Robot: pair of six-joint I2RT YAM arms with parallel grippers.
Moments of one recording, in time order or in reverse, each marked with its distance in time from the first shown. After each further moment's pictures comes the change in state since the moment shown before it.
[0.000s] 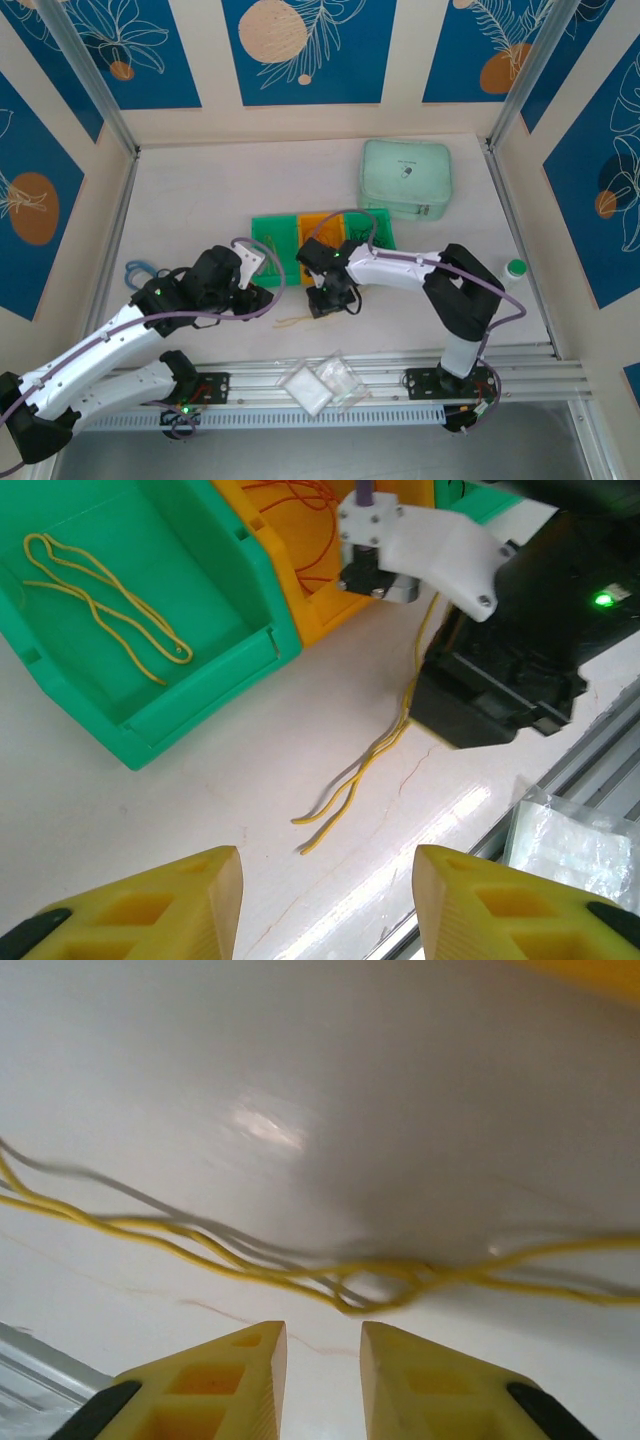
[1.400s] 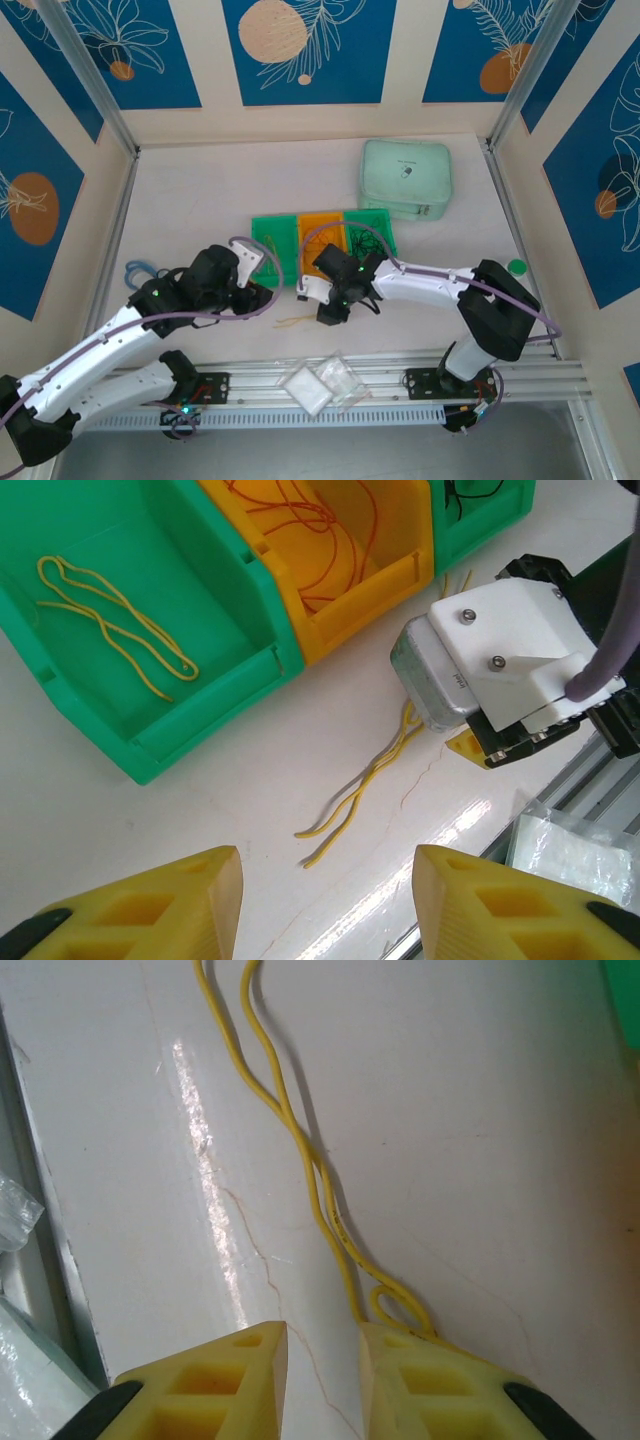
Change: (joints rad) left arm 0.011 -0.016 -0.002 0.022 -0.003 0.011; right arm -0.005 -0.185 -0.202 0.235 -0.060 -0.899
